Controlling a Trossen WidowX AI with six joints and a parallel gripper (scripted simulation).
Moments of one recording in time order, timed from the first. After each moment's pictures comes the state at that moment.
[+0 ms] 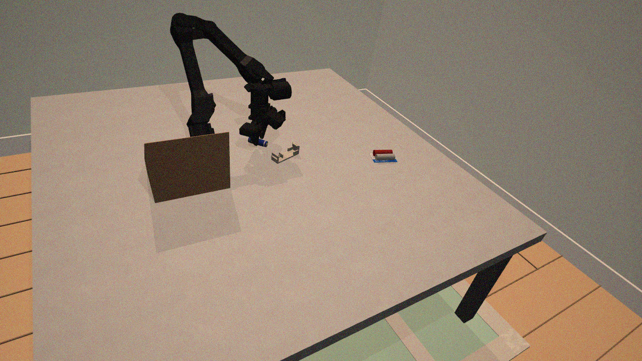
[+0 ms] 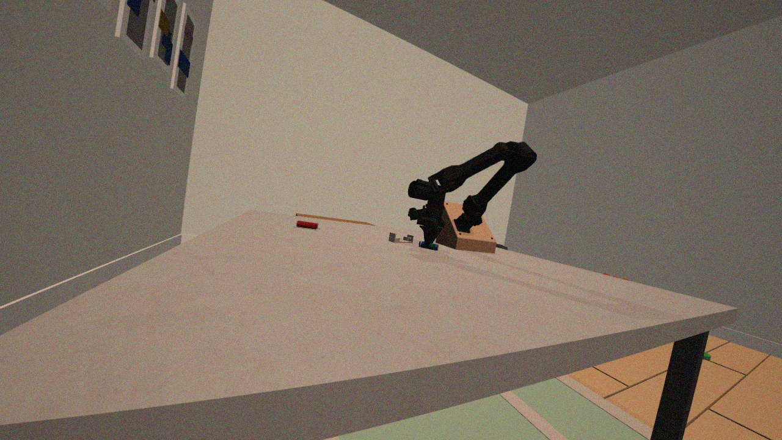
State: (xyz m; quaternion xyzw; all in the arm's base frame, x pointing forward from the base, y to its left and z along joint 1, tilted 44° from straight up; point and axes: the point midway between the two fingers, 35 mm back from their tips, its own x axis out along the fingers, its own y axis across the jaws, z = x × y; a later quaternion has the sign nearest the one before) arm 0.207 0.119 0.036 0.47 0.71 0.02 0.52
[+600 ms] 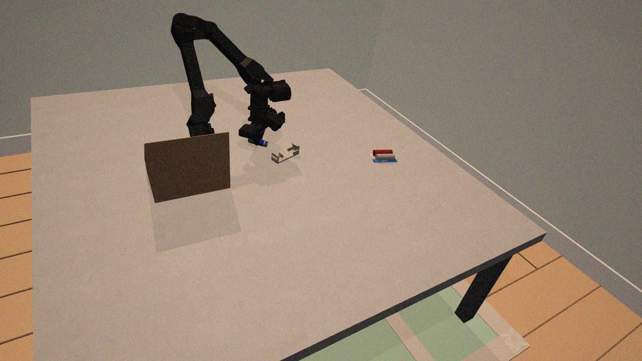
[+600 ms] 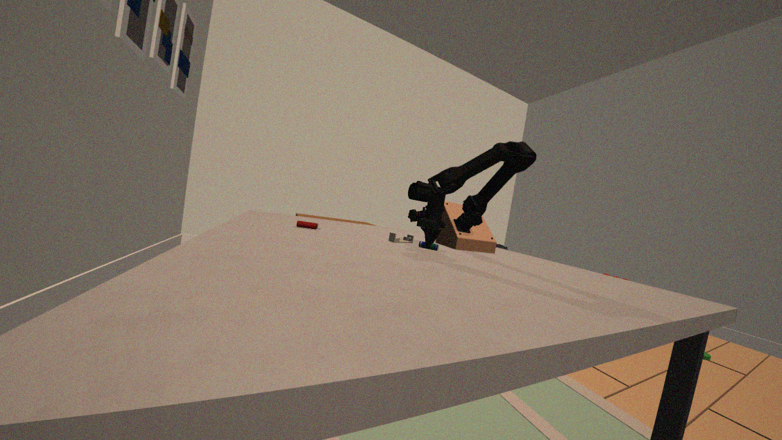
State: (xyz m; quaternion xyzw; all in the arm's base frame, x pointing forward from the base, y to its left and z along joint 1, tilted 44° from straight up) arm 0.204 0.122 0.031 0.47 0.72 0.02 0.52
